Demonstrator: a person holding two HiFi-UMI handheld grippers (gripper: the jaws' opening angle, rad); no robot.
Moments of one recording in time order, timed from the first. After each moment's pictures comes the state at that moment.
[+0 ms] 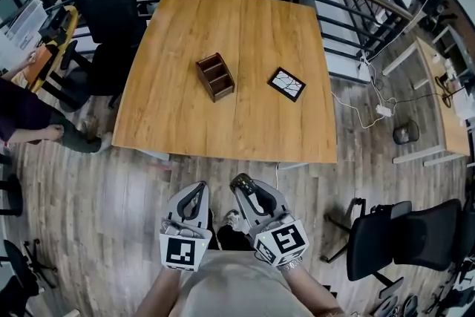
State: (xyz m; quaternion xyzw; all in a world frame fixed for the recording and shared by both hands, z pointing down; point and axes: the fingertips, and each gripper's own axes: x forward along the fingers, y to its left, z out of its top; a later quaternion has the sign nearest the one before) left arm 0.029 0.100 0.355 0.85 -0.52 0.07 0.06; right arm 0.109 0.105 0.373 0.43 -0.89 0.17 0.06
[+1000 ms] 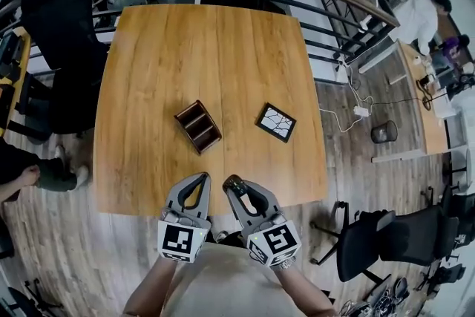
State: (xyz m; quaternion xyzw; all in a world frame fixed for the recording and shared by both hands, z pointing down) left arm 0.019 -0.202 0.388 0.89 -0.43 0.05 0.13; right arm 0.073 -0.166 0.395 0.48 -0.85 0.17 0.11
